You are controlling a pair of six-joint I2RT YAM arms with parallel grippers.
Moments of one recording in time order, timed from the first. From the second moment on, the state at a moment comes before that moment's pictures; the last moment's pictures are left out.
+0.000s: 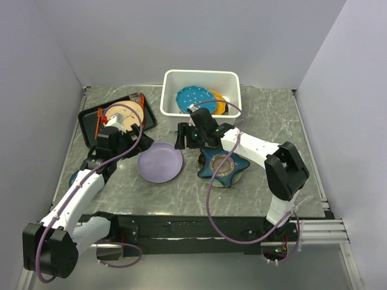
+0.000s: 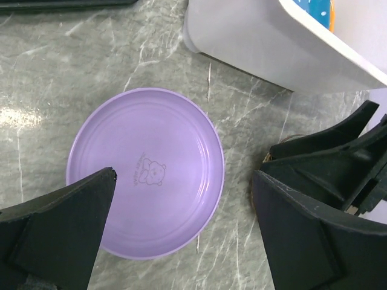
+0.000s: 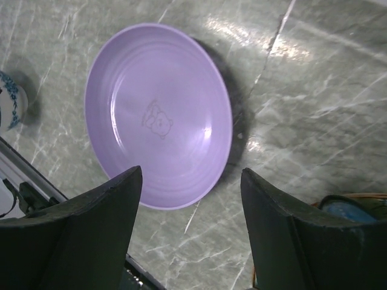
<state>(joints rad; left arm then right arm) -0.21 0.99 0.70 -0.21 0.13 -0.65 0.70 1.78 1.31 -0.30 -0.17 0.55</state>
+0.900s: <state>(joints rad) -0.20 1.15 0.73 -0.17 0.26 -0.64 0.79 1.85 1.17 -0.21 -0.14 0.62</state>
